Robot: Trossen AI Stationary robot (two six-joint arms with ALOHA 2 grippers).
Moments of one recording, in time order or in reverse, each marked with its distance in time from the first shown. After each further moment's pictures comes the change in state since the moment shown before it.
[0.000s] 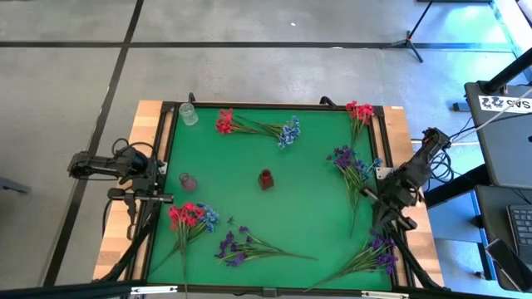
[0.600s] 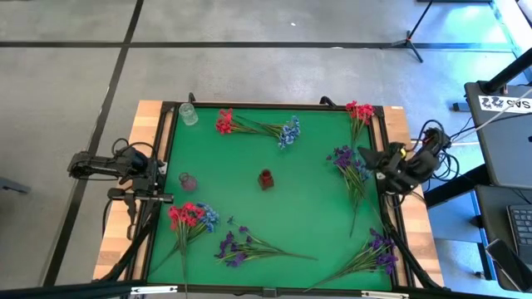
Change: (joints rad) left arm 0.000 0.000 0.000 0.000 0.000 0.000; right arm -0.015 0.008 0.000 0.495 1.290 0.747
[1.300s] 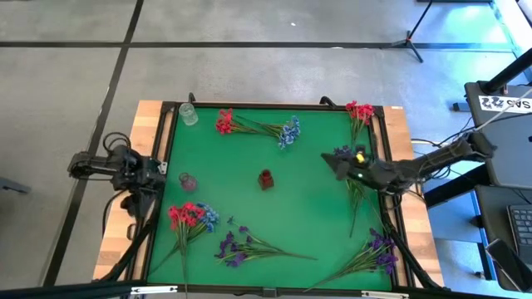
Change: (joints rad) left arm 0.000 0.000 0.000 0.219 -0.263 0.876; right arm -0.494 0.803 0.320 -0.350 -0.471 0.354
